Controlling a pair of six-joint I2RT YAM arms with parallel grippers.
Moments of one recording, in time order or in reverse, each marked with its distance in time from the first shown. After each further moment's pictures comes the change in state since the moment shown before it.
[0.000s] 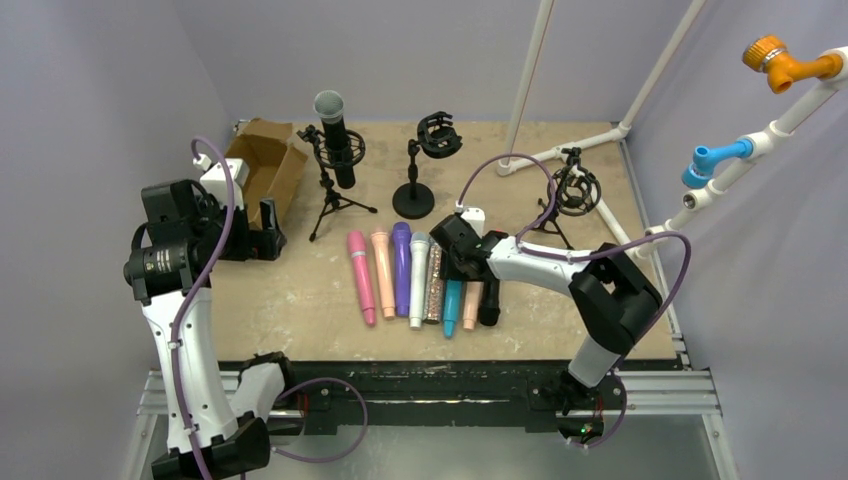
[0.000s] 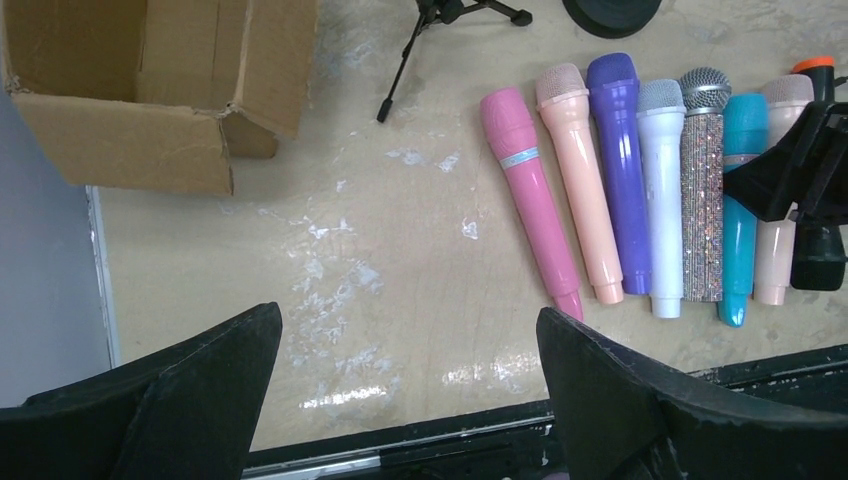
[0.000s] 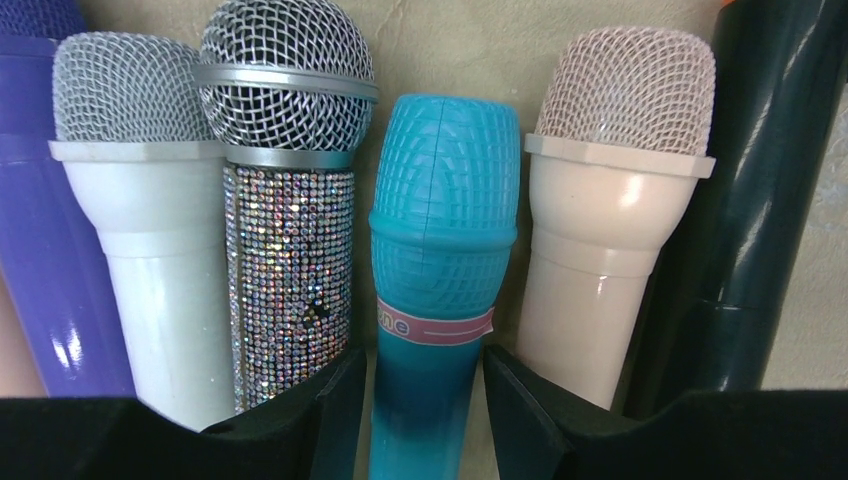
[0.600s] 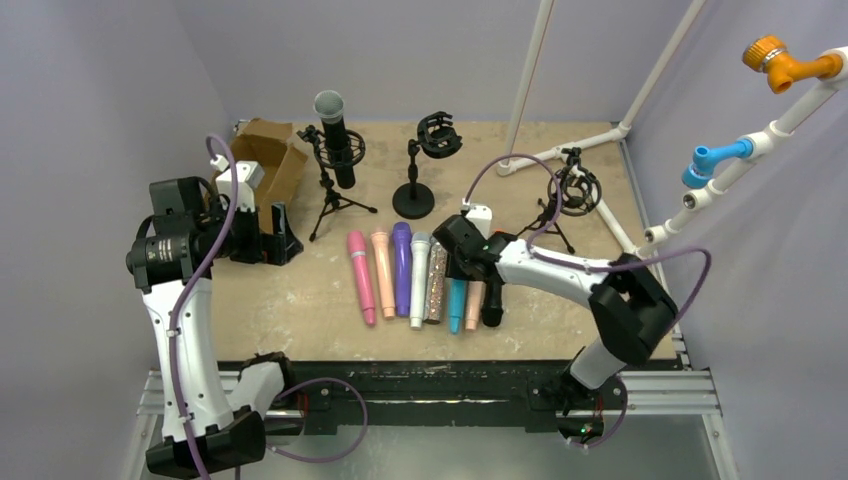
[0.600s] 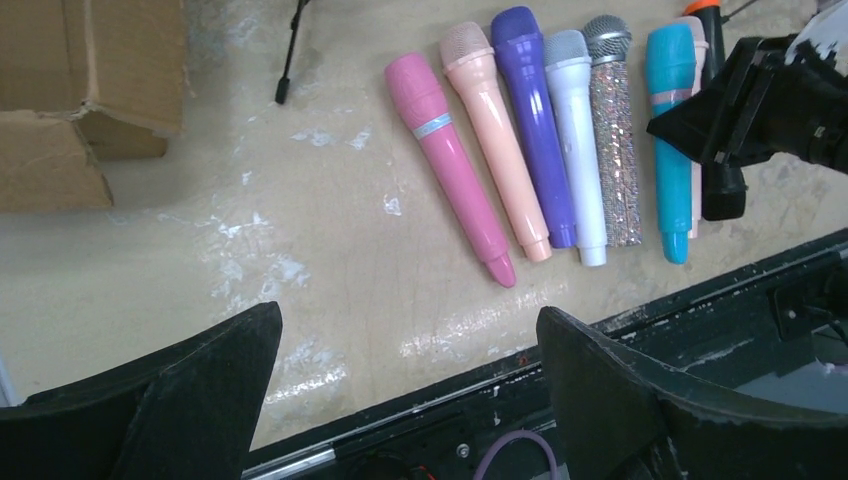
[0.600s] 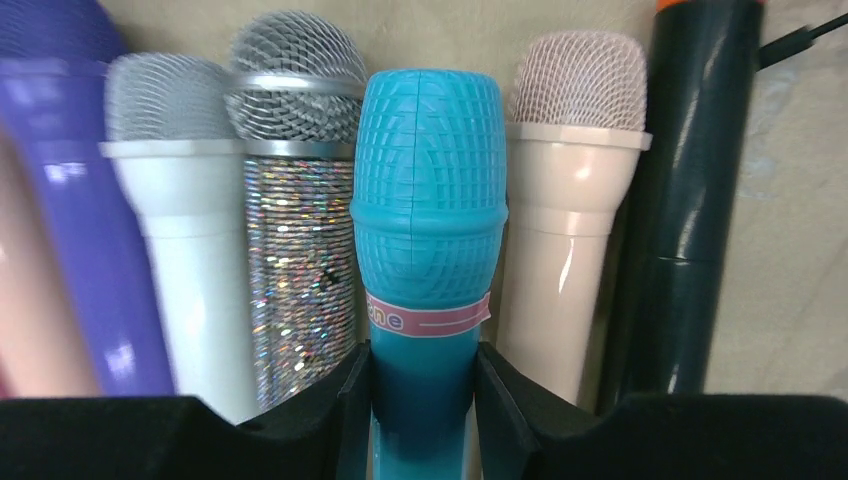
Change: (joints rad) left arm -0.010 0.033 0.002 -0.060 0.165 0.031; right arm 0.019 -0.031 -0.014 -0.032 0.050 0.048
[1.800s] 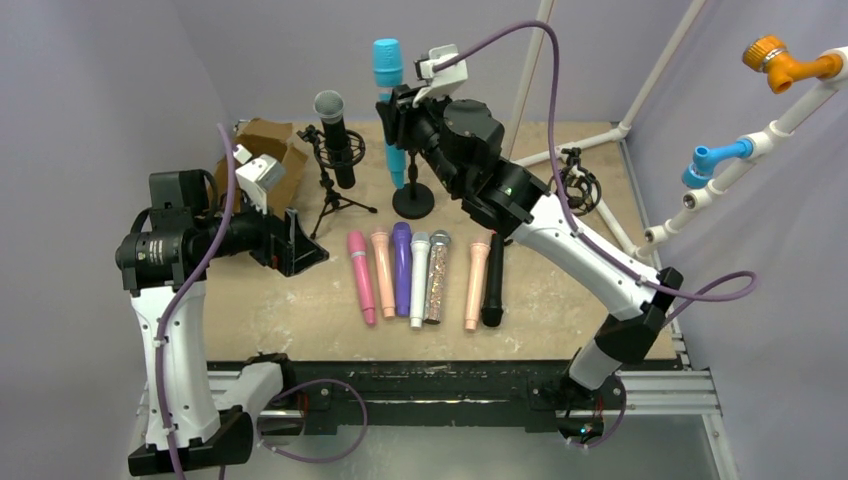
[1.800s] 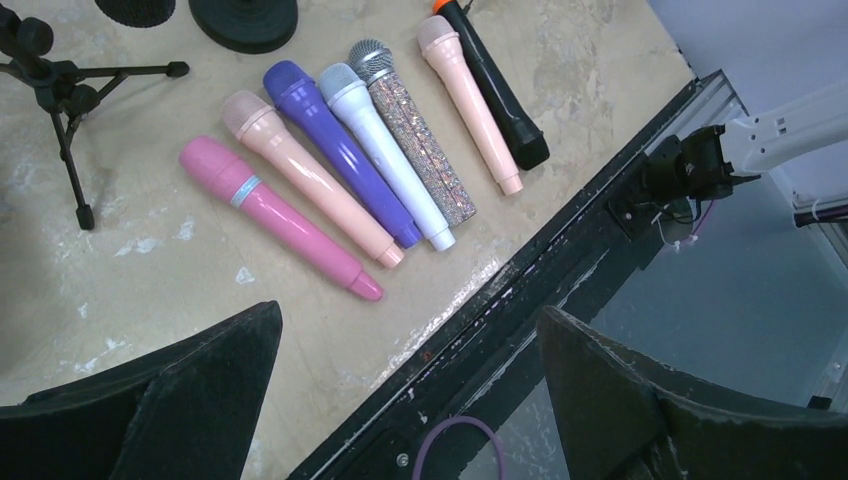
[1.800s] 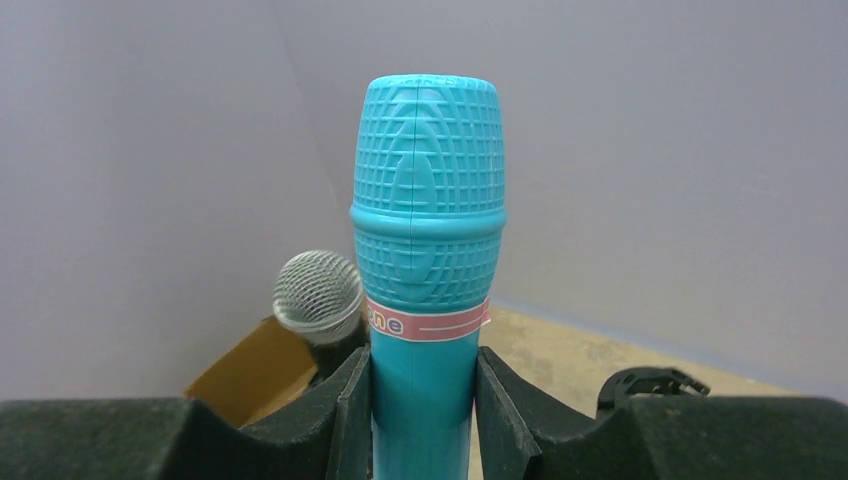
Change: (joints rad) left arm -0.136 0.035 0.177 -0.137 0.340 0.079; right arm 0.132 -0.021 0.914 0.258 0.071 -0.698
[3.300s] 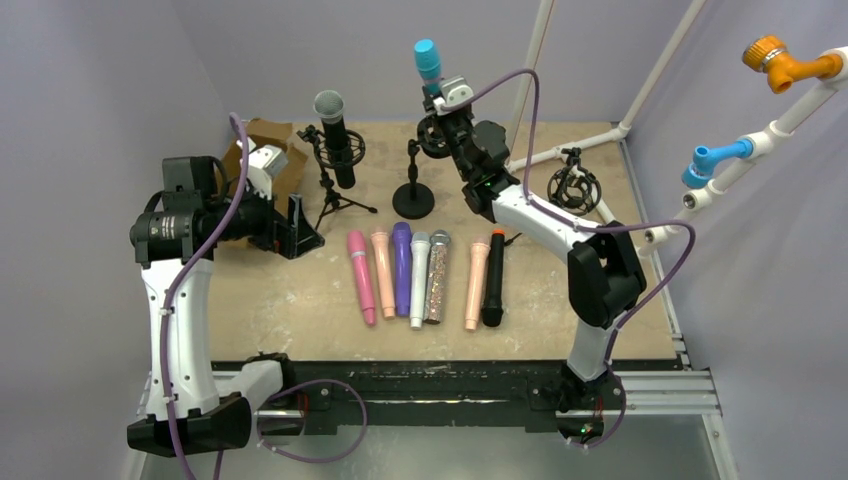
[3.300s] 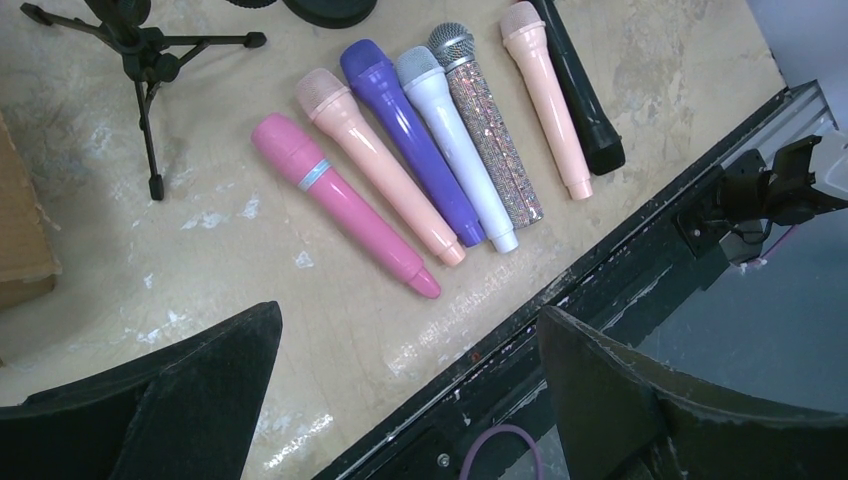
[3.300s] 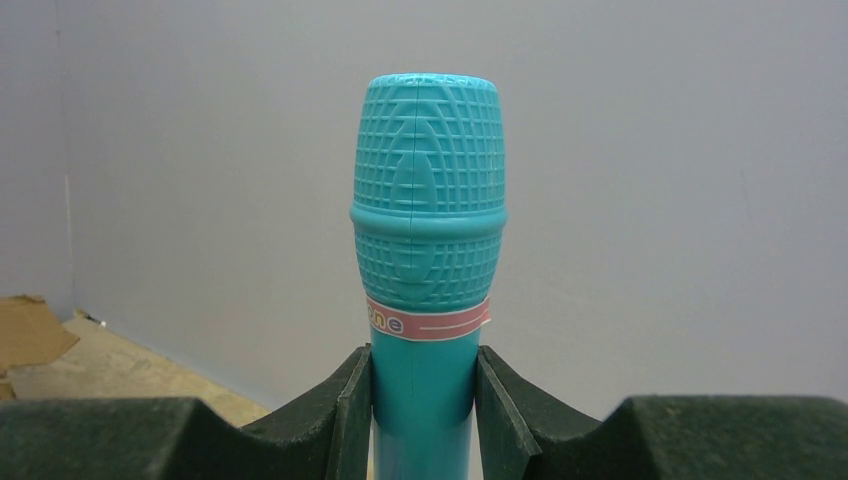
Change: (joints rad) left arm -0.003 0.069 -0.047 0.093 -0.128 -0.007; right arm -0.351 0.199 -0.459 0.962 -0.267 -0.466
